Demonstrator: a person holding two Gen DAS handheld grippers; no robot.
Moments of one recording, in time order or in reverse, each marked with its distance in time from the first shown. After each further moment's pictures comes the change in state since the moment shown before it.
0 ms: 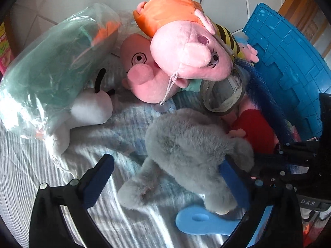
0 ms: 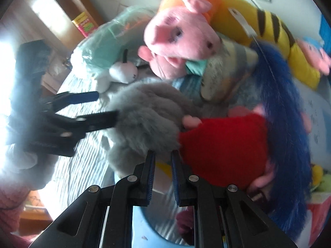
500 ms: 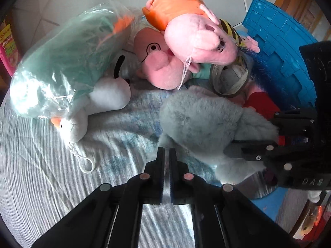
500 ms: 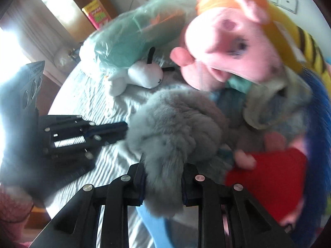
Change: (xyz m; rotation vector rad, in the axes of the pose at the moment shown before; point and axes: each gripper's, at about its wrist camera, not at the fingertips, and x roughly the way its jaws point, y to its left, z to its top) left arm -0.012 0.020 -0.059 0.060 -0.013 0.045; right arm 0.026 0.044 0.002 -0.022 0.034 0.037
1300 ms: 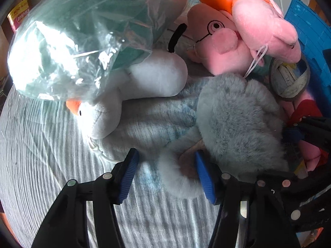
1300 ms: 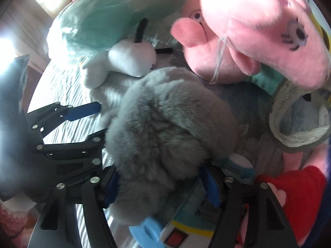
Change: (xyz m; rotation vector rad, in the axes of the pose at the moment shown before) left arm 0.061 0.047 0.020 -0.108 0.059 0.163; right arm 0.076 0.001 0.038 -0.006 0.139 -0.081
